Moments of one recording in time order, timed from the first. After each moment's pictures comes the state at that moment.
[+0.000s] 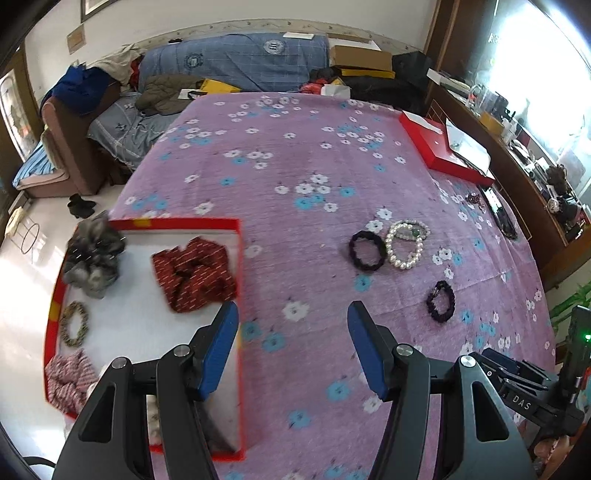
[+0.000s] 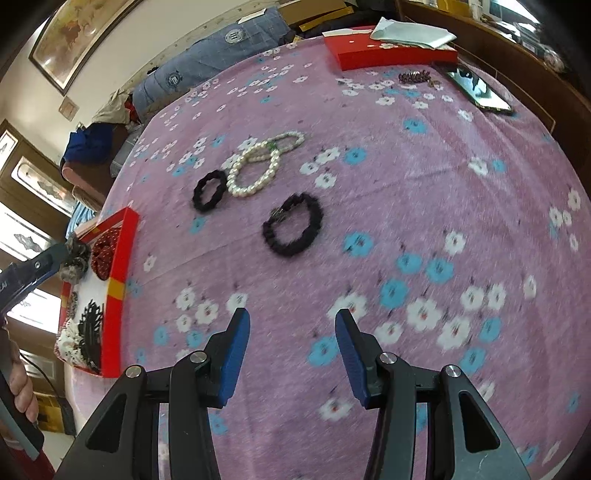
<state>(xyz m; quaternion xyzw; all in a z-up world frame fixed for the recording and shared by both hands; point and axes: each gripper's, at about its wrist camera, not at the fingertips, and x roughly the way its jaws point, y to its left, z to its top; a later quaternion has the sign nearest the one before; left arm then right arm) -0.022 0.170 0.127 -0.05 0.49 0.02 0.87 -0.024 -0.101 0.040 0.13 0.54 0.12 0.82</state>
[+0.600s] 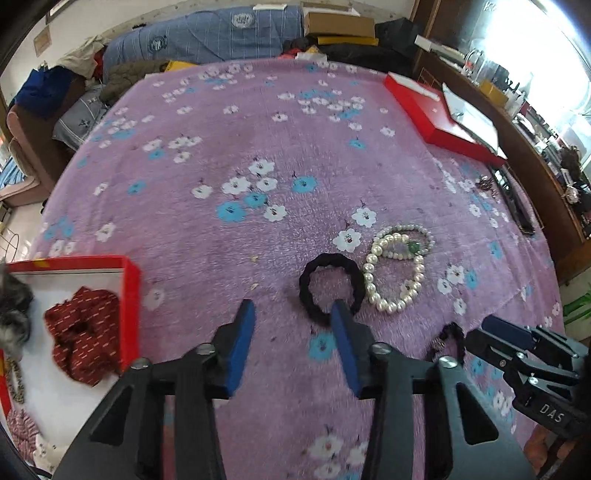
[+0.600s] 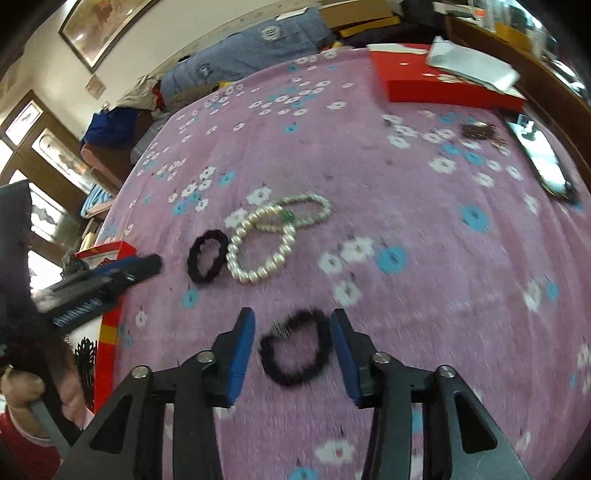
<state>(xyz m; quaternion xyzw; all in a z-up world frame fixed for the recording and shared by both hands) 0.086 0.115 0.053 -0.04 0.53 -0.02 0.85 0.080 -0.087 0.037 0.10 0.53 0.19 0.82</state>
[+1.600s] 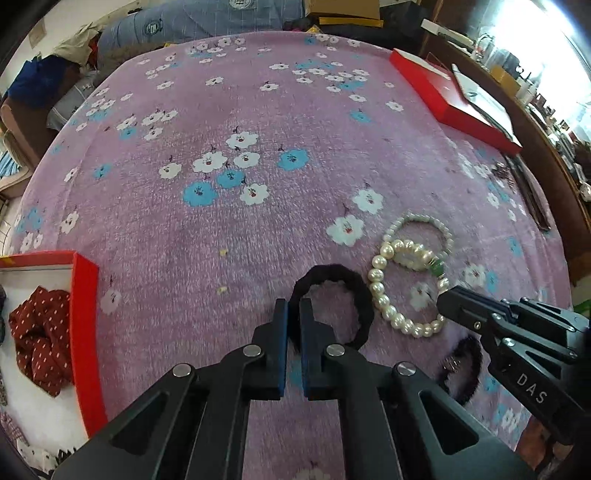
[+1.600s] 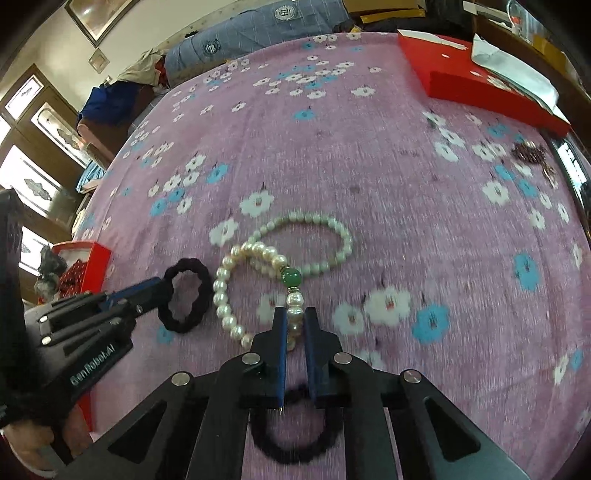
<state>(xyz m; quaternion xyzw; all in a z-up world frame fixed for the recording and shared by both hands) 0.104 0.100 0.021 -0.05 0.55 -0.02 0.83 0.120 -0.062 0.009 0.05 0.55 0.20 0.81</state>
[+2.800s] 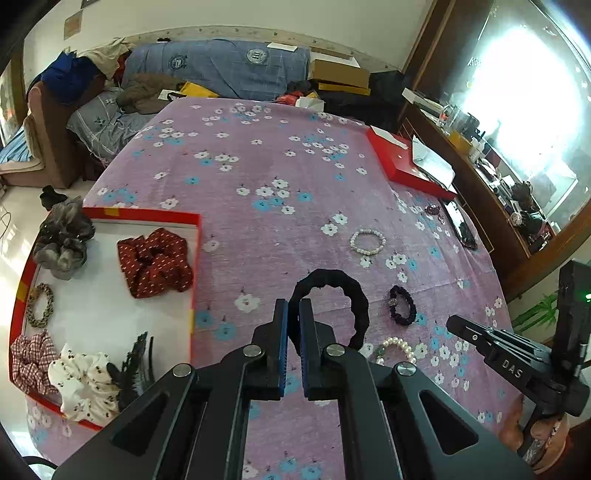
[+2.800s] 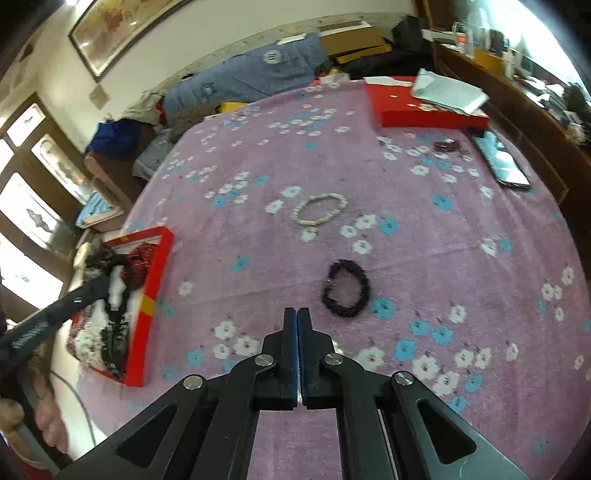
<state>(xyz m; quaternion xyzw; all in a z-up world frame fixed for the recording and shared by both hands) -0.054 0.161 0.134 -0.11 0.46 -0.03 0.88 -0.024 -0.080 0.094 0.09 0.50 0.15 0.85</state>
